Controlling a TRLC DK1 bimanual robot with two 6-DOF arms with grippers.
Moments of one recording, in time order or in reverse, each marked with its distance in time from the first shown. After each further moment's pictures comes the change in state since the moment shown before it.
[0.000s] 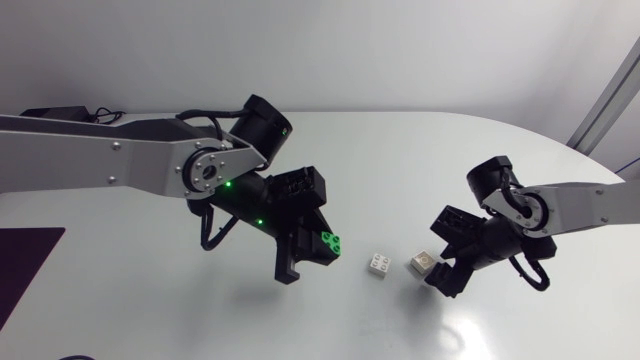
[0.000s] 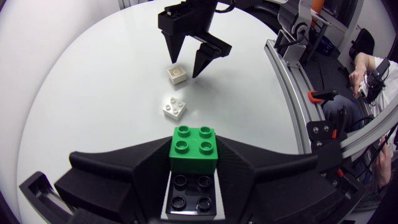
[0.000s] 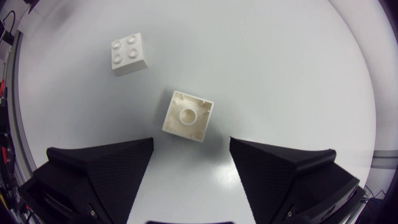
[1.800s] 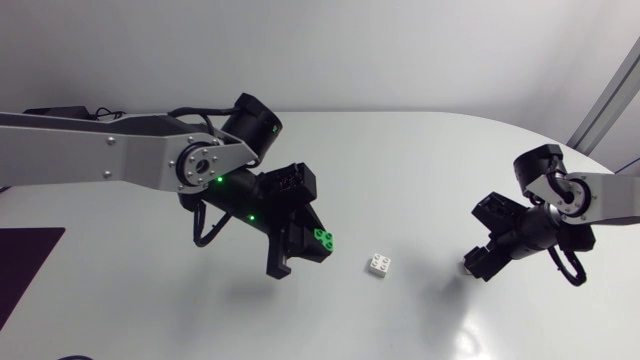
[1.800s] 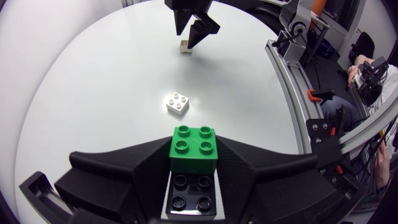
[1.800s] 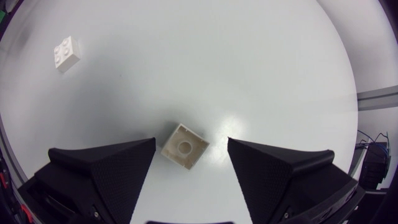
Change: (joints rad) left arm 0.040 0.000 0.000 -0.023 0.026 0.023; right arm -0.197 -0.045 0.032 -0.046 0.127 0.040
